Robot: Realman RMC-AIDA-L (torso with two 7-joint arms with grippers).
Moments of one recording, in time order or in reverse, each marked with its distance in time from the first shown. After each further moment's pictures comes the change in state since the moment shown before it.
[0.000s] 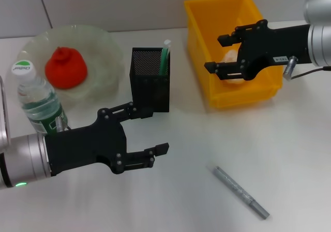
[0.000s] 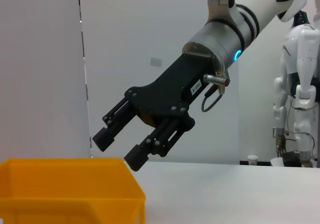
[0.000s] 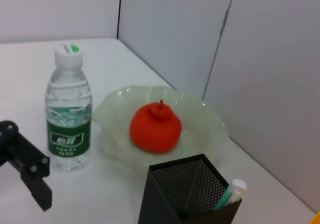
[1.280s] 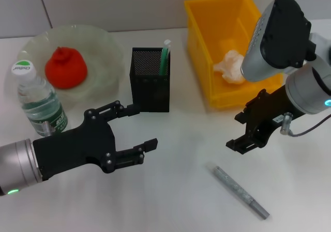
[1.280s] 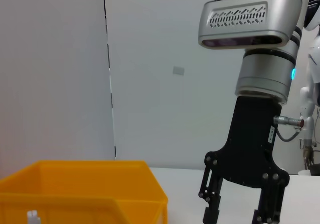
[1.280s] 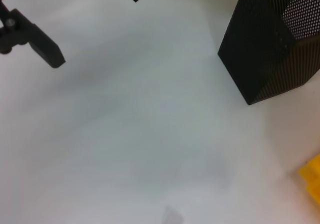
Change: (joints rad) left arm 0.040 0.003 -0.011 -0.040 -0.065 -0.002 0.073; right arm 0.122 0.001 -0.238 -0.091 -0.440 -0.370 0.422
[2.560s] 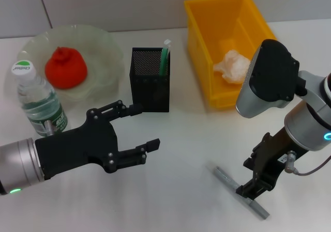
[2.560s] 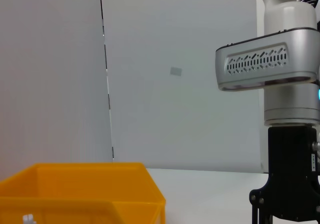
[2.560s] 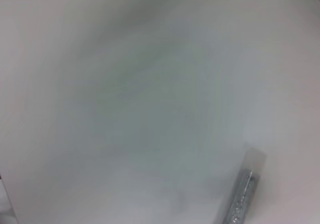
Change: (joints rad) left arm -0.004 0.000 0.009 0.002 -0.005 -0.003 0.004; right arm -0.010 0.000 -0.076 0.088 0.020 -0.094 0.076
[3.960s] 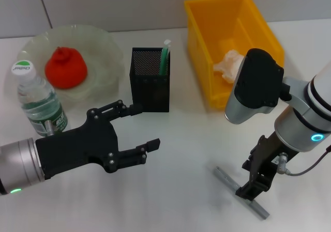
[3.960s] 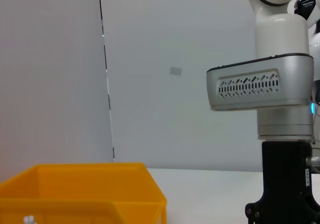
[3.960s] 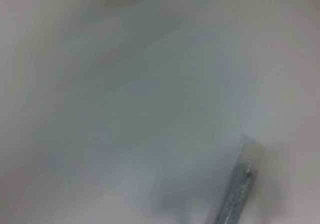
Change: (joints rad) left arm -0.001 -0.001 0.002 -0.002 -0.002 -0.003 0.011; right arm 0.049 -0.003 -0.049 0.107 -0.028 0.053 0.000
